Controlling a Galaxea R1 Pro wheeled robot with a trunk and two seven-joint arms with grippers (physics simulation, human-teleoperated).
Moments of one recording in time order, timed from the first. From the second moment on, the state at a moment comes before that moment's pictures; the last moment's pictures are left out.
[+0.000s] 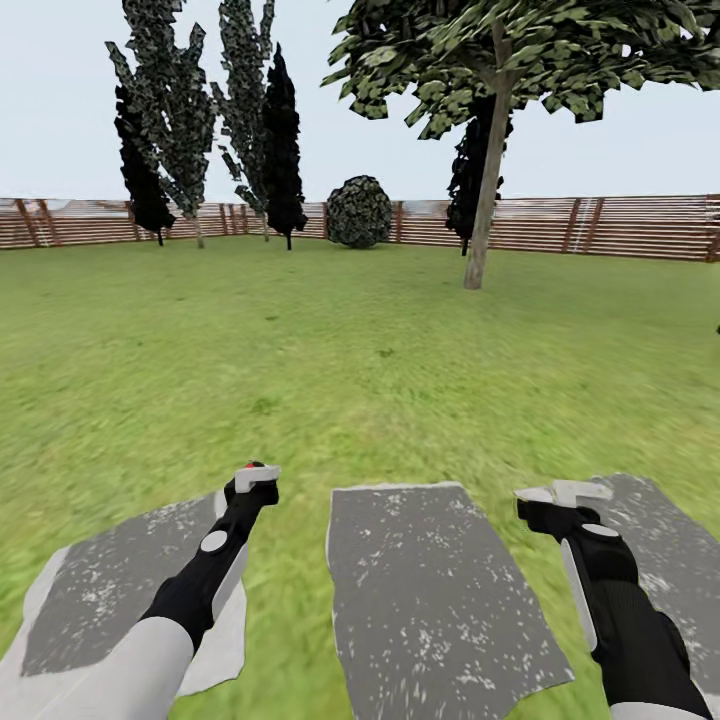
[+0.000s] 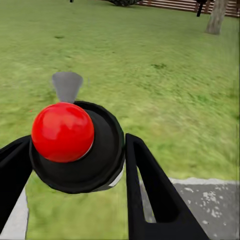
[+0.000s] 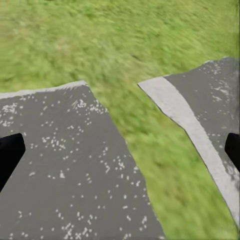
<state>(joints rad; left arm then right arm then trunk) -0.65 -0.04 0.00 -0.65 0.05 -0.21 0.00 -0.42 -0.04 -0.24 -1.38 0.14 0.69 -0.01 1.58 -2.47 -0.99</state>
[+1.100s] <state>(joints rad) -0.65 -0.04 0.00 -0.65 0.05 -0.21 0.00 -0.42 -0.04 -0.24 -1.38 0.14 0.69 -0.01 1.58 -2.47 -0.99</state>
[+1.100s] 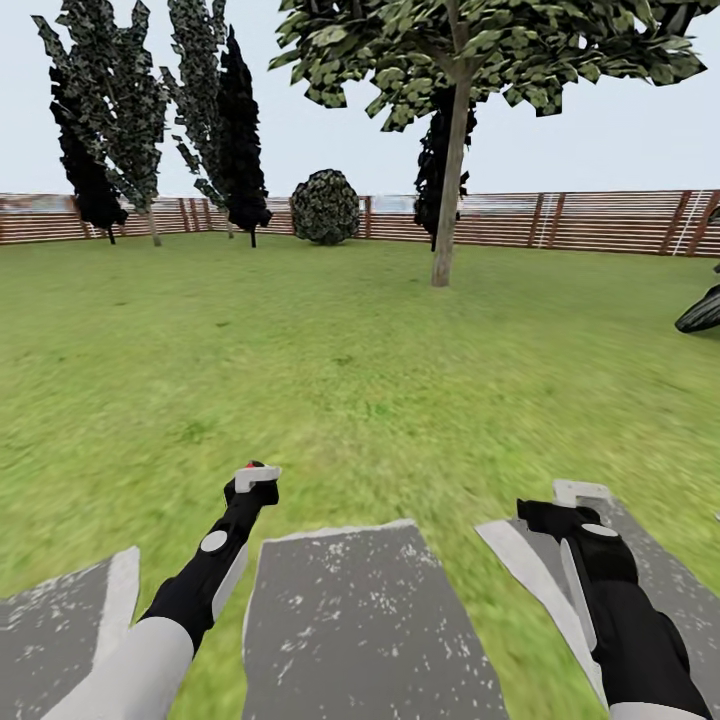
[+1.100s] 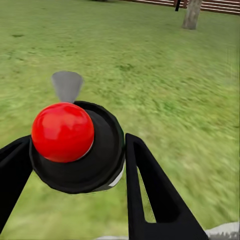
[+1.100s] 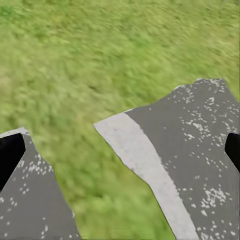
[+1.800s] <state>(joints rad) -0.65 -0.04 0.00 -0.65 0.05 -0.21 0.00 -0.42 -0.04 -0.24 -1.38 0.14 0.69 -0.01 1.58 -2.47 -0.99</state>
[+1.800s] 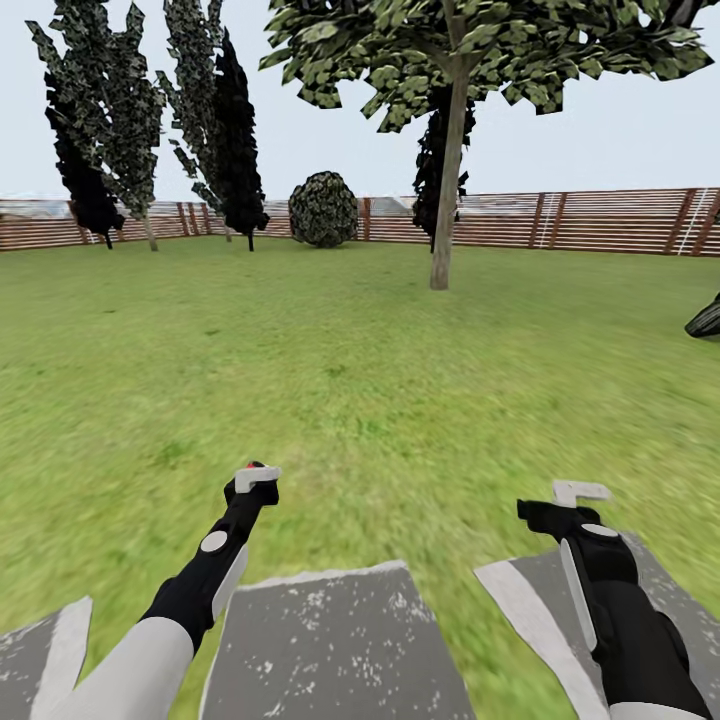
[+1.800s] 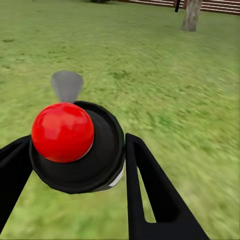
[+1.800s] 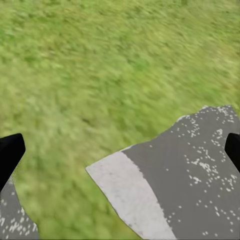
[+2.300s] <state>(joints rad) -0.65 -0.04 0.00 -0.65 0.05 -0.21 0.00 -0.42 -0.04 -0.24 -1.38 0.14 0.69 -0.01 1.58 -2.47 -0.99</state>
